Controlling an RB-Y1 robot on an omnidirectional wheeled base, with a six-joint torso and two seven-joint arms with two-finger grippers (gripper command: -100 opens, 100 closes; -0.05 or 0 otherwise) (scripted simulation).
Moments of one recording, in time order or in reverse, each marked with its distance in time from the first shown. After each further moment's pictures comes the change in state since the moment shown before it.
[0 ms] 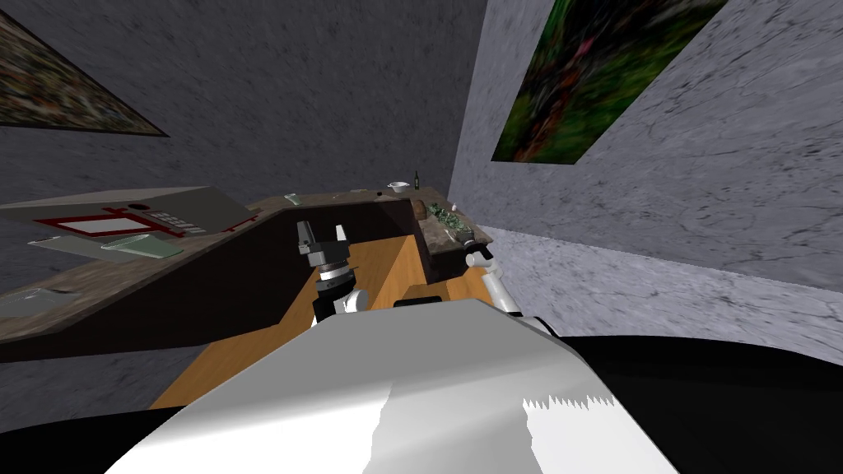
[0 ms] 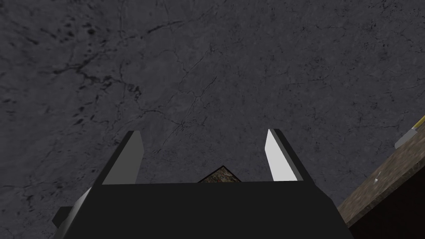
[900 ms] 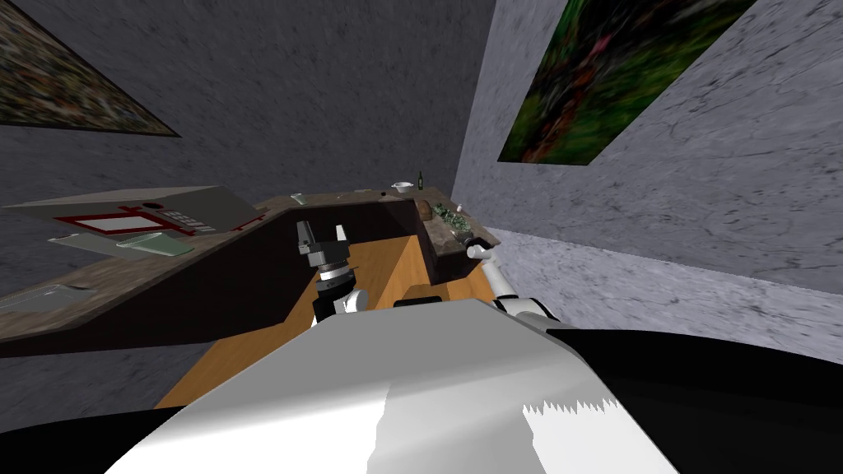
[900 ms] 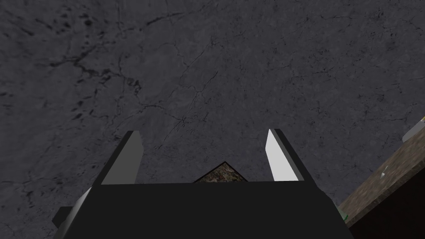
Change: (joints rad) left arm 0.000 0.000 0.000 0.000 0.000 0.000 0.000; right arm -0.165 -0.063 -0.011 0.234 -0.038 0.198 -0.191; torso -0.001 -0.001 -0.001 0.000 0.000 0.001
